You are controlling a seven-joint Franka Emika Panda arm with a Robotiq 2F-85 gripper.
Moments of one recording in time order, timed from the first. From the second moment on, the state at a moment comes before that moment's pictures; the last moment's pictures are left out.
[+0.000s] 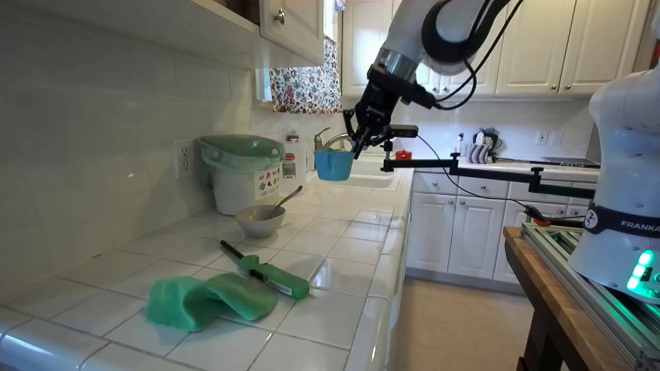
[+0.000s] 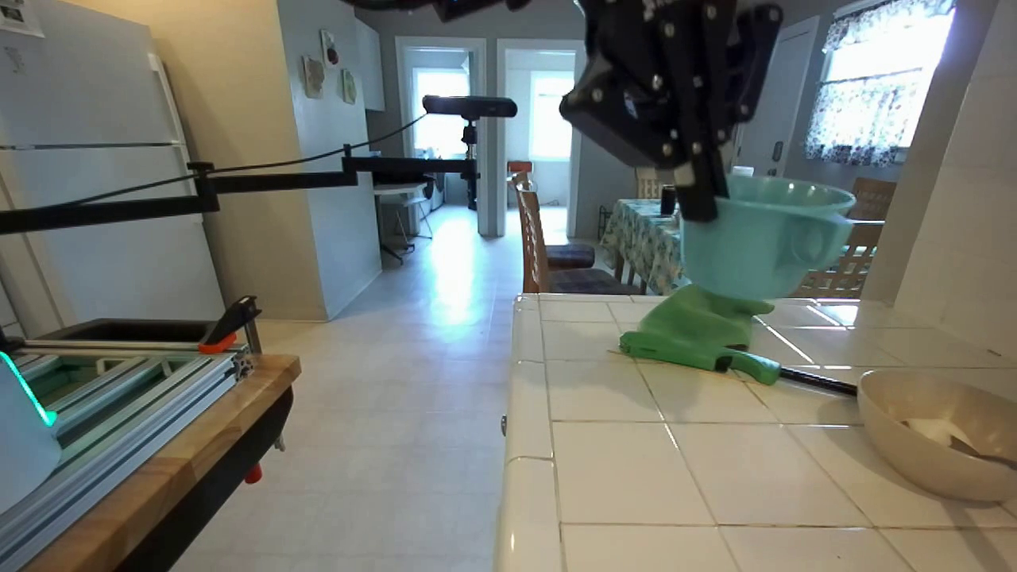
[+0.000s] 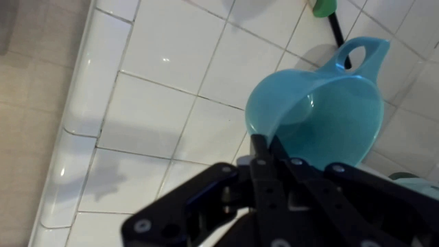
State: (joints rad) arm 0.07 -0.19 -0.06 -2.57 0.09 2.79 1.09
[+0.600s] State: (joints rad) arm 0.07 -0.43 0.13 -2.54 0.12 2.53 1.06
